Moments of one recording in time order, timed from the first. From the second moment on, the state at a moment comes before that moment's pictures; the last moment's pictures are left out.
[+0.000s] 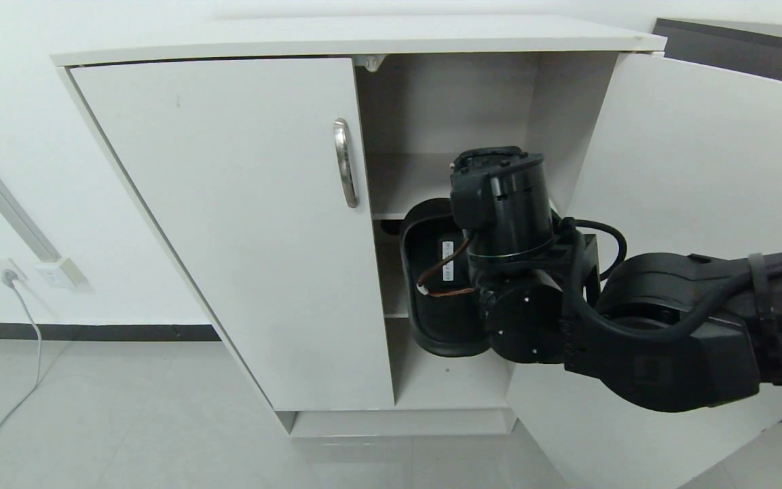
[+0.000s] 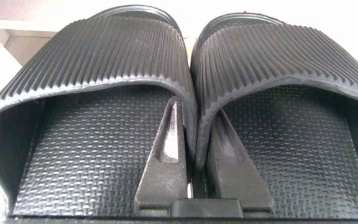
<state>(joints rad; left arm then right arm) 0.00 0.00 0.00 0.00 0.01 -0.01 0.94 1.92 -1.42 -0.26 -0.93 0.19</state>
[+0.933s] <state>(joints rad) 0.00 0.00 0.00 0.00 0.01 -0.01 0.92 1.96 -1.48 -0.28 -0.93 0.18</state>
